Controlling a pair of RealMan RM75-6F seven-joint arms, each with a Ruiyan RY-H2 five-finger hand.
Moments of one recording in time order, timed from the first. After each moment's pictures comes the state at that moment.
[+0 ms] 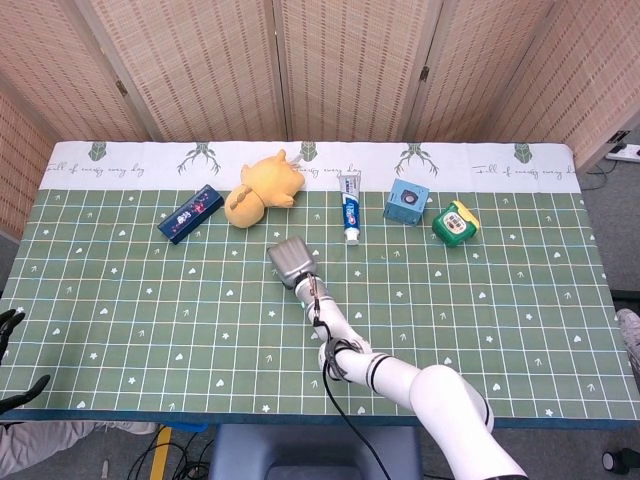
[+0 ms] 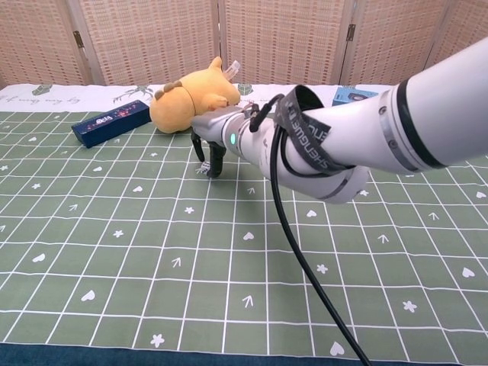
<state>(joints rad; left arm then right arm) -0.01 -1.08 -0.03 -1.52 1.51 1.57 -0.12 1.40 -2.10 0.35 -0.64 -0.56 0.57 -0.72</state>
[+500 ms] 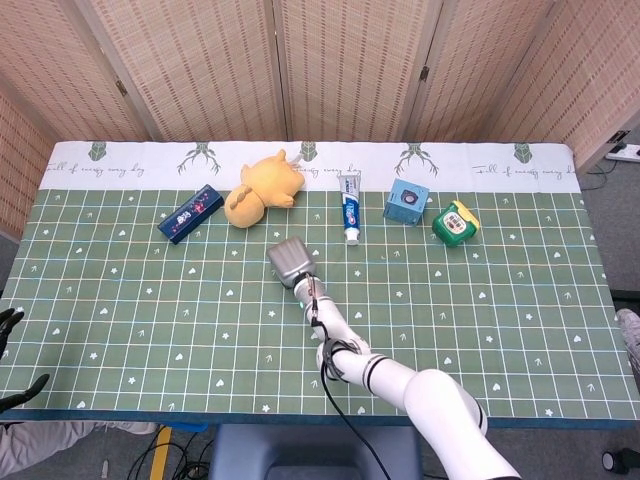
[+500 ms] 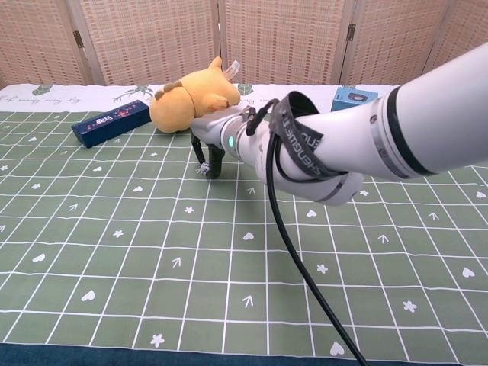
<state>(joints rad) -0.01 -1.08 -0.03 -1.52 1.50 1.56 -0.12 1.41 -2.14 0.37 -0.58 -0.60 0.55 -0.69</state>
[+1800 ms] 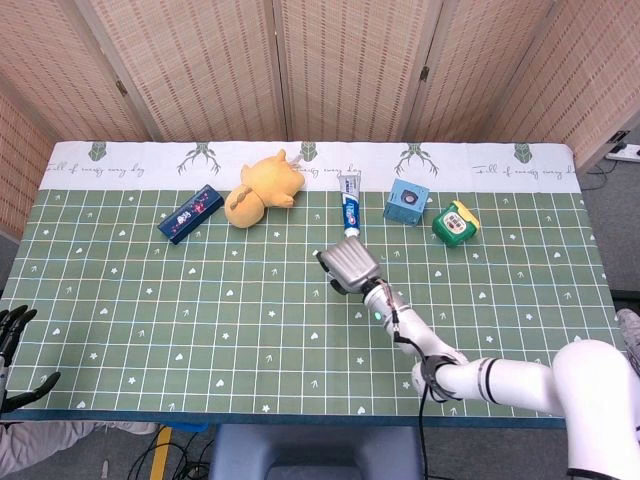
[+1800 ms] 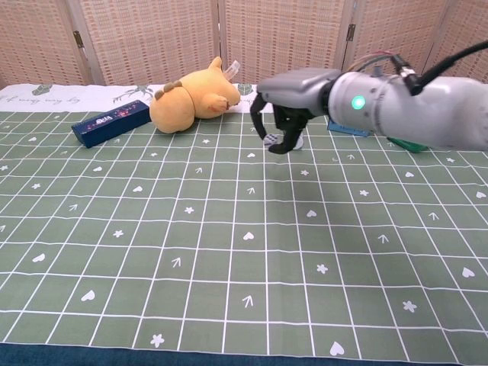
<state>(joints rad) -0.02 -1.07 -0.03 -1.56 1.55 1.58 -0.09 1.04 -1.53 0.18 -1.47 -0.85 0.83 -0.60</state>
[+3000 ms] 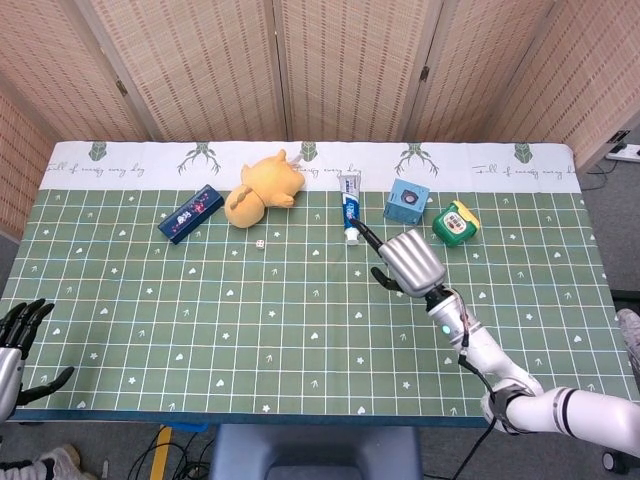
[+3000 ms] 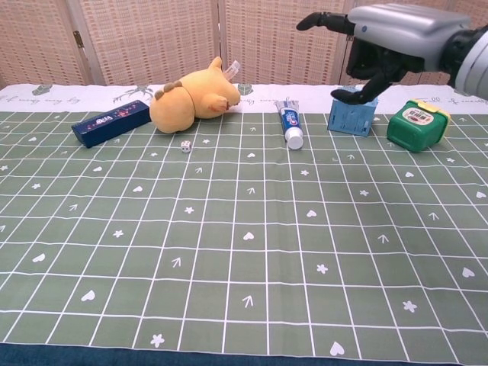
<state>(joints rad) -0.05 -1.07 -0.03 -1.61 1.56 1.56 -0.05 0.78 -1.33 0.15 -1.60 -1.29 1.11 -0.28</state>
